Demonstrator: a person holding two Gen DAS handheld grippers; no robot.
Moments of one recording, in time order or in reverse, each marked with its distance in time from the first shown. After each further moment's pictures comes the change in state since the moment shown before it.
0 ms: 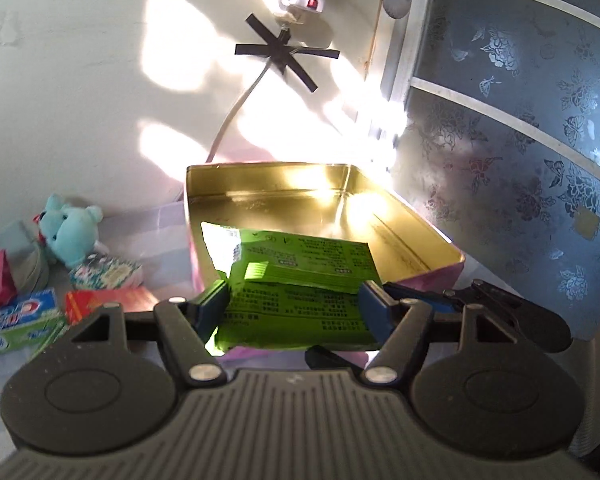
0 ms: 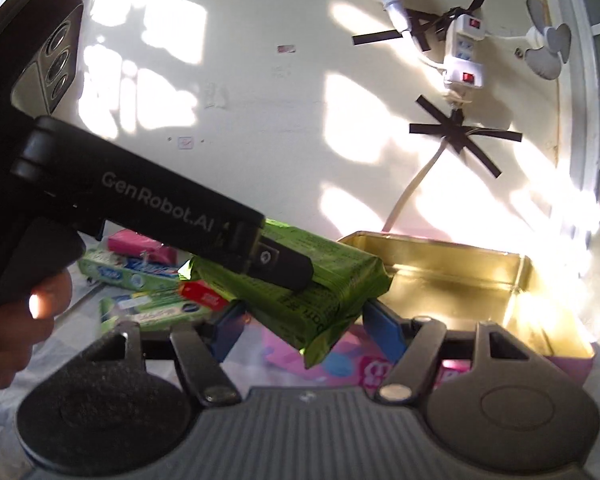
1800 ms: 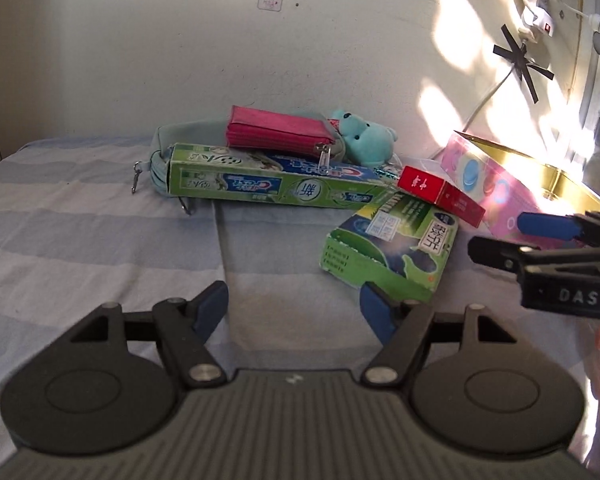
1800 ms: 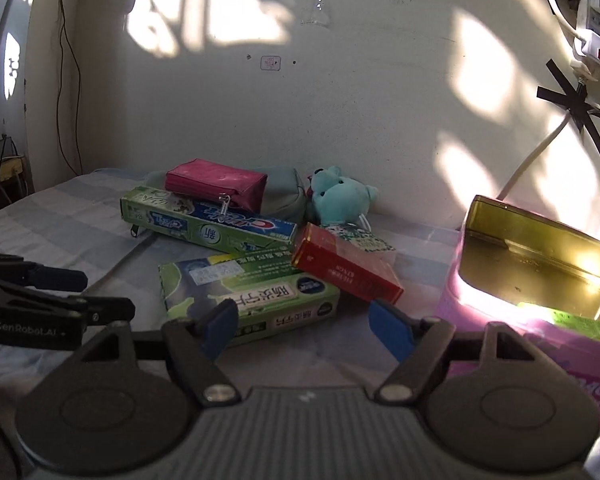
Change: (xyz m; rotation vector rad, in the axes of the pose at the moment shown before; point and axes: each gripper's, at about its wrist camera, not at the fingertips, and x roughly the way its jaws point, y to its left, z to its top) left arm -0.094 0.153 -0.138 -0.243 -0.049 0.475; right arm 0.093 0.128 -0.007 -0.123 0.180 0.110
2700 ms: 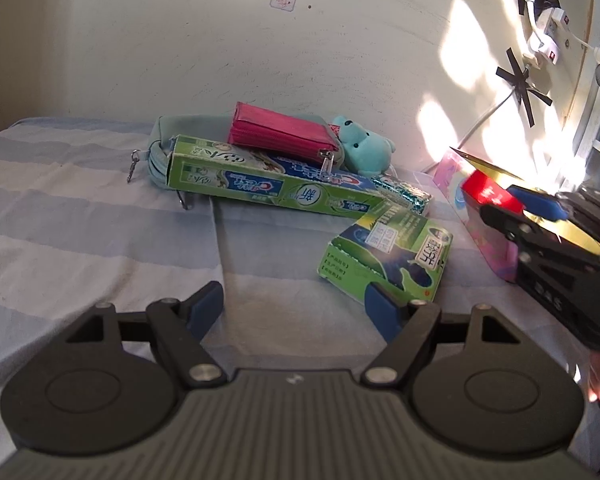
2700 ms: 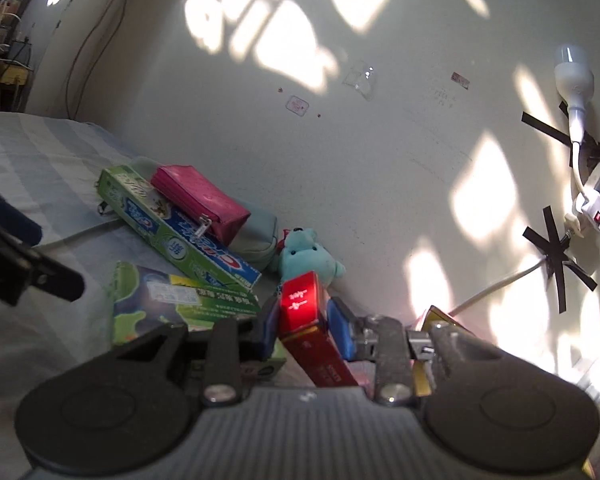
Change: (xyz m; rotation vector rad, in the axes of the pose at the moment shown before) left arm 0.003 0.020 0.004 -0.106 0.009 -0.063; right arm -0.013 0.032 -0.003 -0.393 -0.174 -0.157
